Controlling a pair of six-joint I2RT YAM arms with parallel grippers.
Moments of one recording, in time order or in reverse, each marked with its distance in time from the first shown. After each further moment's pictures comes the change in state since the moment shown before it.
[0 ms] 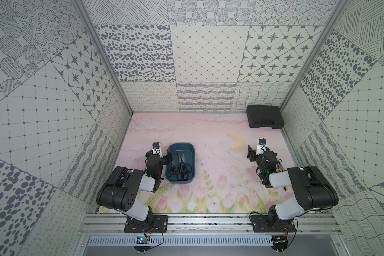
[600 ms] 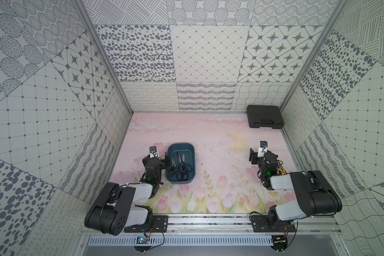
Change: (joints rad) left arm -0.035 -0.187 -0.091 -0.168 -0.147 -0.058; right arm 0.013 -0.047 -0.084 -0.005 0.055 -0.011
